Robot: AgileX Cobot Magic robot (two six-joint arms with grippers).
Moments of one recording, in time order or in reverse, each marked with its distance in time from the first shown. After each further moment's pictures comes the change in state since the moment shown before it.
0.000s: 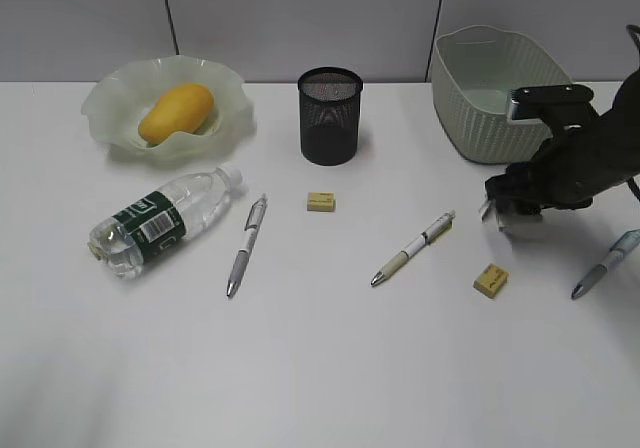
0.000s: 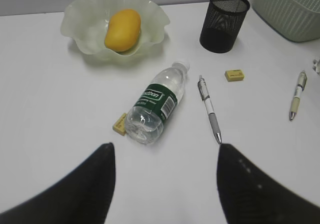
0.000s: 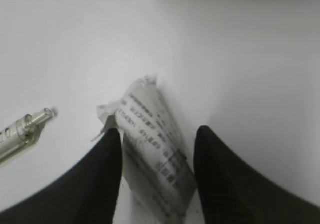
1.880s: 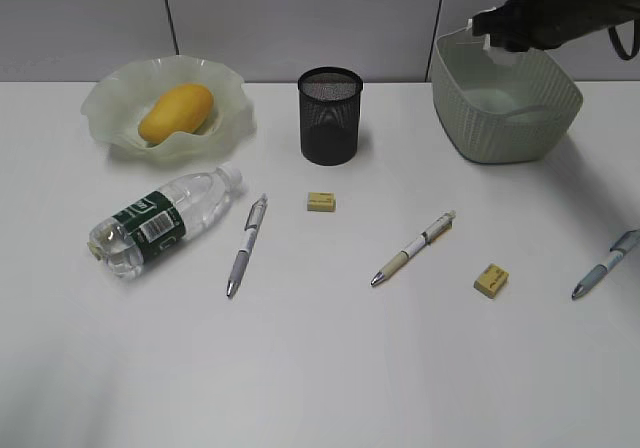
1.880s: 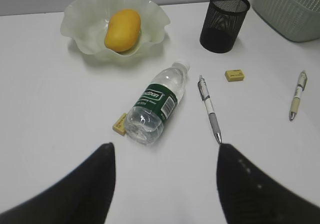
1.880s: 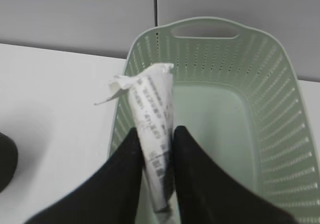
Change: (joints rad) left arm 0.000 0.000 0.000 0.000 -0.001 0.000; right arm -0.007 0.097 -0.505 0.012 -0.001 0.001
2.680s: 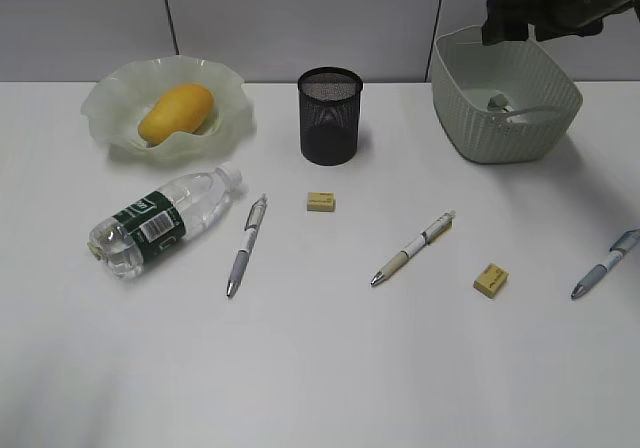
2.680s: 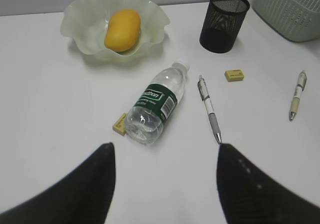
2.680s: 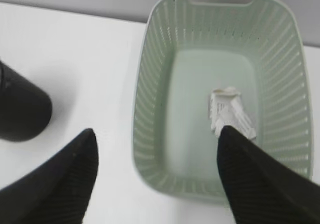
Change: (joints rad) left arm 0.000 0.000 0.000 0.000 0.000 0.000; right arm -0.003 -0.116 -0.029 -0.010 0.305 0.009
